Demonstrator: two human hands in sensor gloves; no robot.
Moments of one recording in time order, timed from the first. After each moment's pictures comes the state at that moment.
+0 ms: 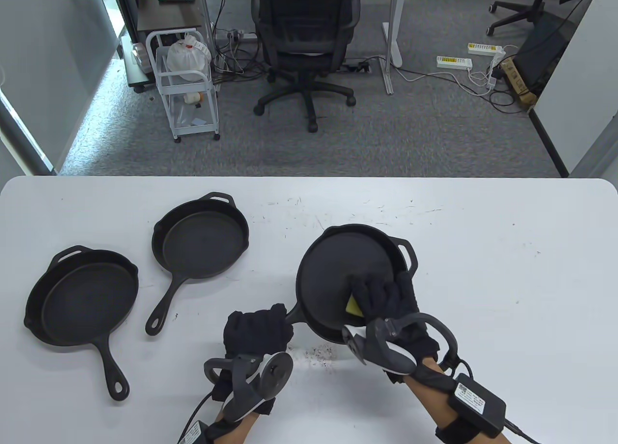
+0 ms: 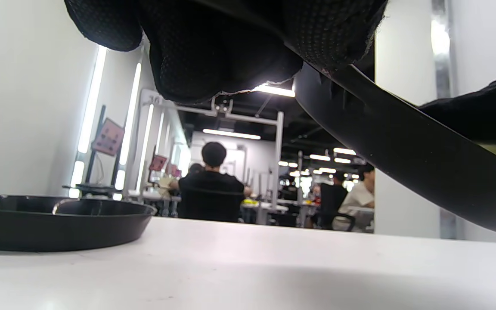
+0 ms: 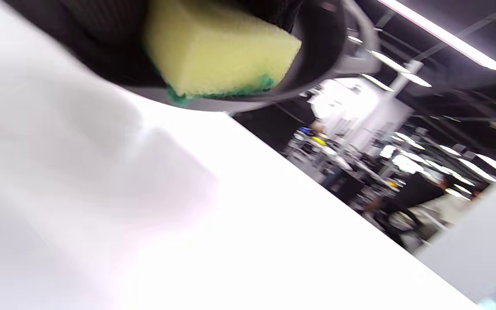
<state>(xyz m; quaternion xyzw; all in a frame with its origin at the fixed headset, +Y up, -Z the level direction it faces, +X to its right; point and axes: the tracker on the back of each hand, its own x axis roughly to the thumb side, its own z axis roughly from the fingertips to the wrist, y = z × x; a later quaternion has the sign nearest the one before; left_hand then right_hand) -0.114 -0.691 -0.240 0.20 -0.06 0.07 0.98 0.094 -0.695 -0.279 -0.17 0.04 -0.95 0.27</state>
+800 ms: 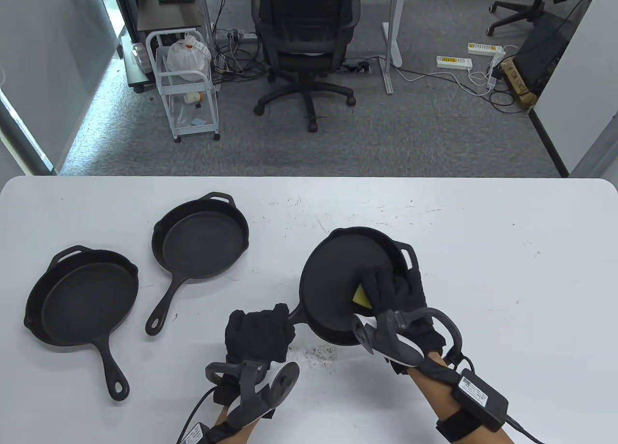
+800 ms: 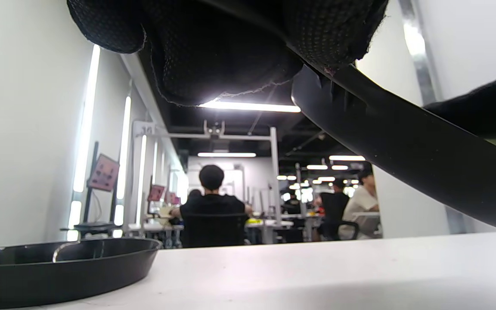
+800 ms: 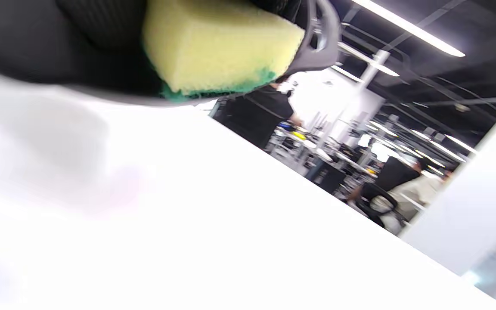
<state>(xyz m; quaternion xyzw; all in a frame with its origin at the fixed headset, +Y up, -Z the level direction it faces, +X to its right) -0.107 -0.689 -0.232 0.25 -0.07 0.01 0.97 0.113 -0.699 -0.296 -0.14 0.05 -0.96 0.25</state>
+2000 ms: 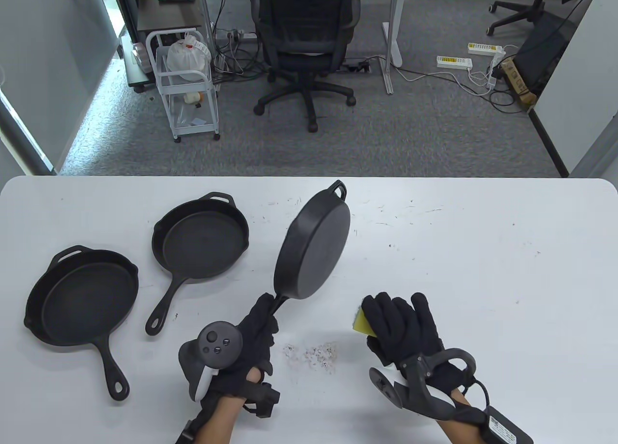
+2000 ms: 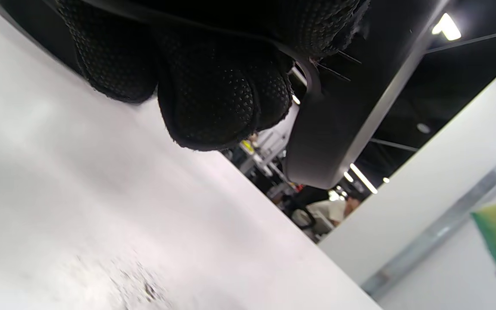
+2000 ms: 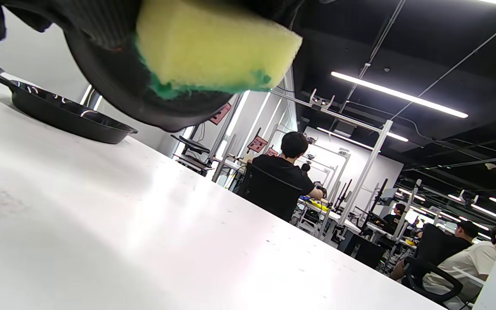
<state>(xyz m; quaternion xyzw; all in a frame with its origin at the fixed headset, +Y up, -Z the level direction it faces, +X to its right) -0.162 -0.717 -0.268 0.03 -0.03 0.40 0.91 0.134 -0.691 -0.238 -0.18 0.19 -0.95 0.17</state>
